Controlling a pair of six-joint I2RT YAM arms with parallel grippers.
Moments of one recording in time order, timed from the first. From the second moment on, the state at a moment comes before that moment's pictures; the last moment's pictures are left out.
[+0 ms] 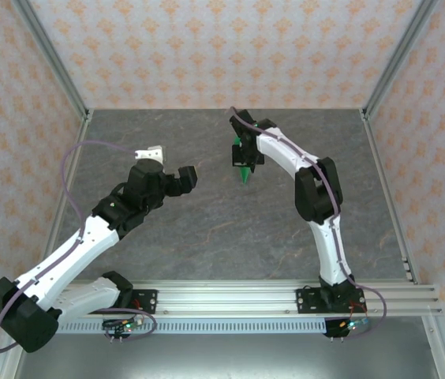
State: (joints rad) left arm -0.52 1.02 0.88 -0.41 -0.21 -0.57; right arm 0.49 2.28 2.00 -1.00 0.01 0.44
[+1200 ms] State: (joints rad) left arm -0.52 1.06 0.89 -0.42 -0.24 -0.52; right arm 0.49 2.39 2.08 -1.13 0.05 0.40
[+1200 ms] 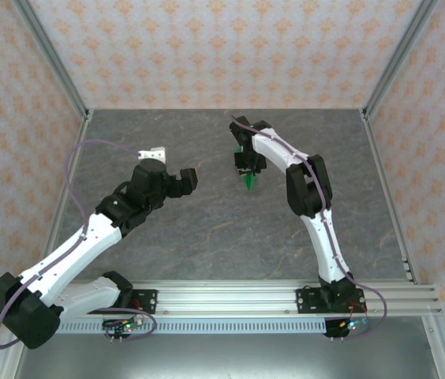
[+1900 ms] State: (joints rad) left arm -0.21 1.11 0.91 -0.44 -0.36 -0.58; right arm 0.46 1.61 1.57 -0.95 0.25 0.32
